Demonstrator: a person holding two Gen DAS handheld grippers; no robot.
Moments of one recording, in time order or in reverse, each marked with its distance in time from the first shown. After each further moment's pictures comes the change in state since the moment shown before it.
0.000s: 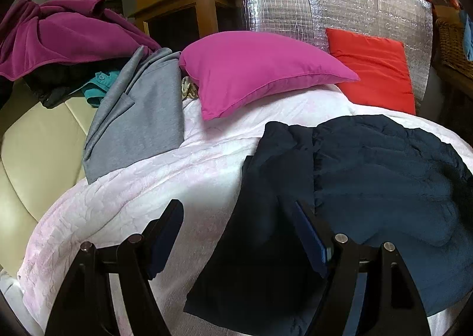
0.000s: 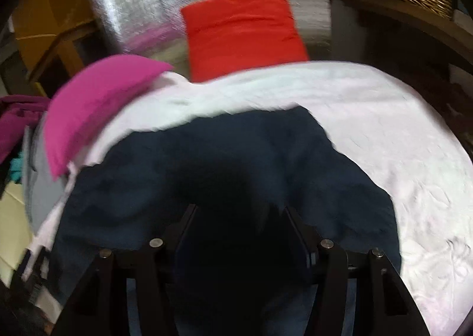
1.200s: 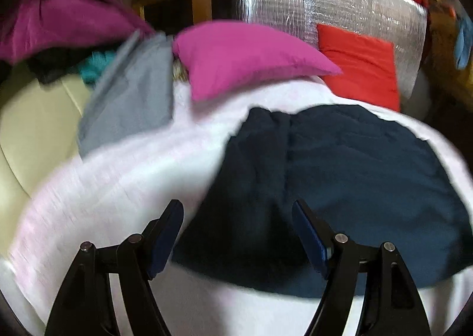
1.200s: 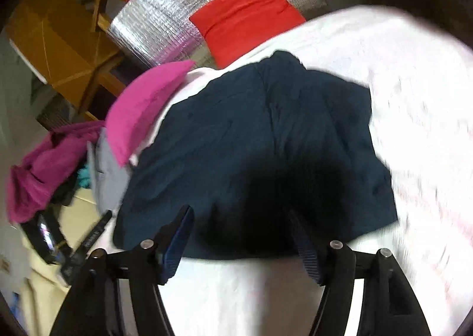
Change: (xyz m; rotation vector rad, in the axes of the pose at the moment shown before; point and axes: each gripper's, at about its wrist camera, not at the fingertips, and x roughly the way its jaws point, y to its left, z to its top) left arm -0.034 0.006 -0.019 -0.082 0.104 -0.132; right arm -0.076 -0.079 -0.108 0.252 0.025 0.457
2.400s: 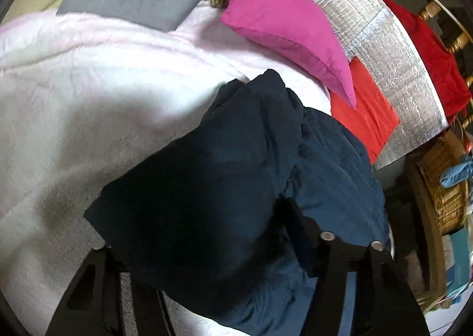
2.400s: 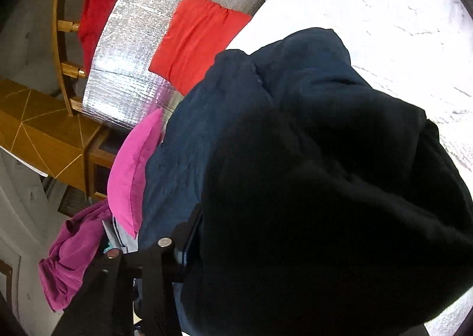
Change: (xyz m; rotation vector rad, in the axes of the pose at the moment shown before) left arm 0.079 0.036 -0.017 -0.519 0.119 -0.273; right arm 0.072 -0.048 0.019 0.308 -0.170 0.069
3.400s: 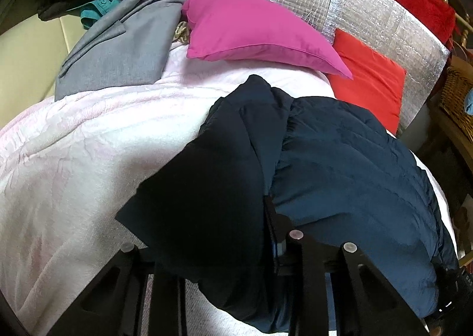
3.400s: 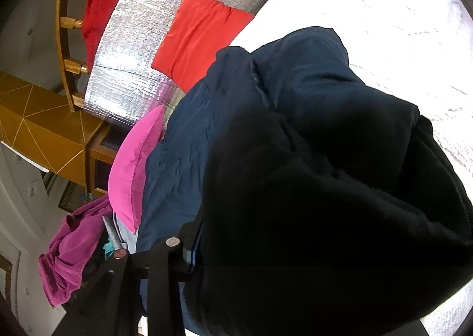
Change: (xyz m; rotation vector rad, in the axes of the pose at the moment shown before) left arm -0.012 -0.037 -0.014 0.326 -0.098 0.199; right arm -0.003 -0.006 -0.001 0.012 0.017 0.019
